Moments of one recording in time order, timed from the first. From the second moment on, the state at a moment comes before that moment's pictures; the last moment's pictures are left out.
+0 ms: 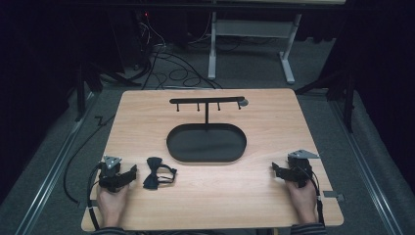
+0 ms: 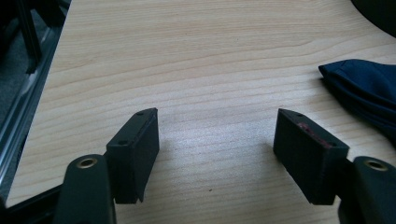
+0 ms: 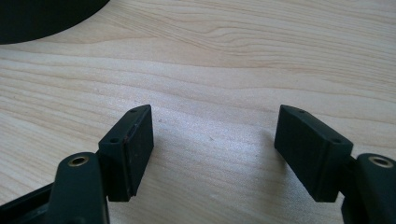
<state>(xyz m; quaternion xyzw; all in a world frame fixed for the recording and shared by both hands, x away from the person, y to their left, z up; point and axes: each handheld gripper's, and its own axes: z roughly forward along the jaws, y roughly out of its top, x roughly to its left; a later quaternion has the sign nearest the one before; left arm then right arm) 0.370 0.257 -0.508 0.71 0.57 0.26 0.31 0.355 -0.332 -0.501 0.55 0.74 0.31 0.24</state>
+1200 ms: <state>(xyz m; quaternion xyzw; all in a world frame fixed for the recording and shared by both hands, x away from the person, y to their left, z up) 0.343 0.208 -0.457 0.78 0.44 0.21 0.39 0.355 -0.332 -0.502 0.55 0.73 0.31 0.24</state>
